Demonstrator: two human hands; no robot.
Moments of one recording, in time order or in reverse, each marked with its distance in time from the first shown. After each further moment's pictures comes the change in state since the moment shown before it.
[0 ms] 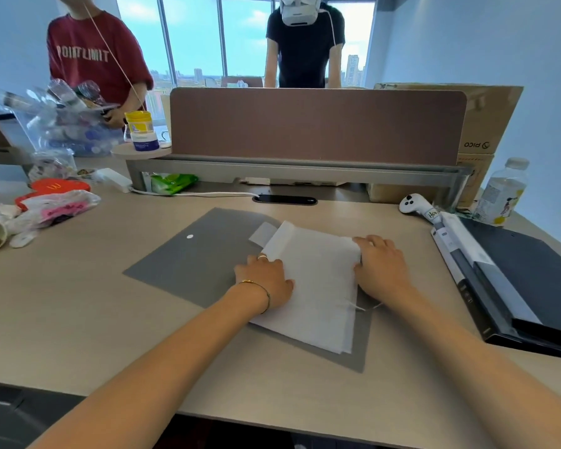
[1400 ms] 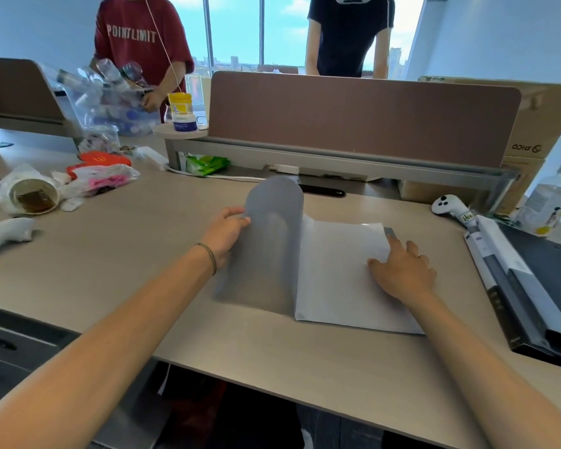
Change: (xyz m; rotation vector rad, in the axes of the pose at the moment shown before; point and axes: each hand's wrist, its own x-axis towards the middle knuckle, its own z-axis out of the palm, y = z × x) left_hand 0.000 -0.106 -0.011 -1.593 0.293 -0.311; right_hand -0.013 -0.016 -0.002 0.156 -0.130 0.268
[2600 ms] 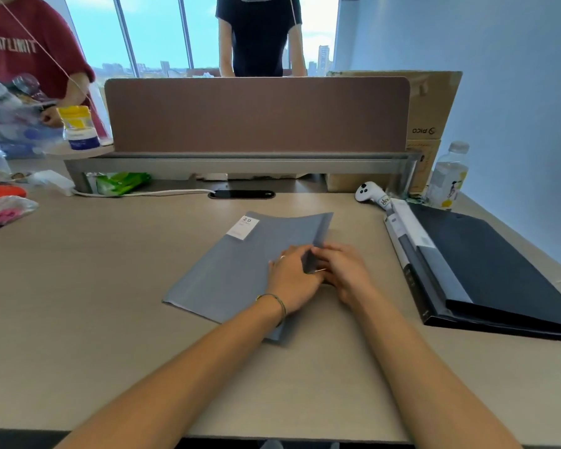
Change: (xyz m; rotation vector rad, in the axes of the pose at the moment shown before) left_hand -0.080 -0.033 0.221 0.520 -0.417 0.367; right_hand 0.010 0.033 -0.003 1.356 -0.178 0.143
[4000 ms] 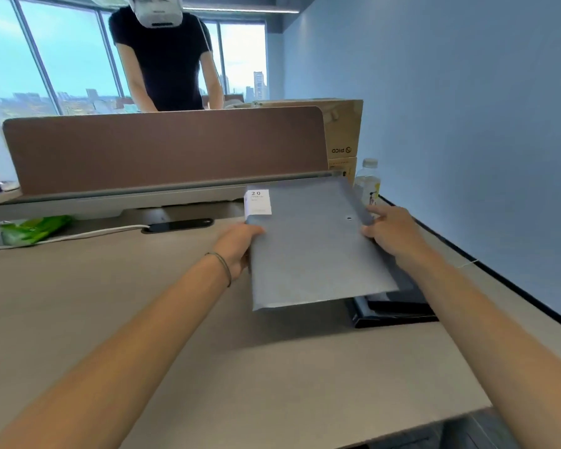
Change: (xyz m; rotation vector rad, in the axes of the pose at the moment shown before) left_hand 0.063 0.081 -0.022 -0.685 -0.097 -0.254; right_hand -0.050 -0.131 -0.156 -0.610 0.397 -0.230
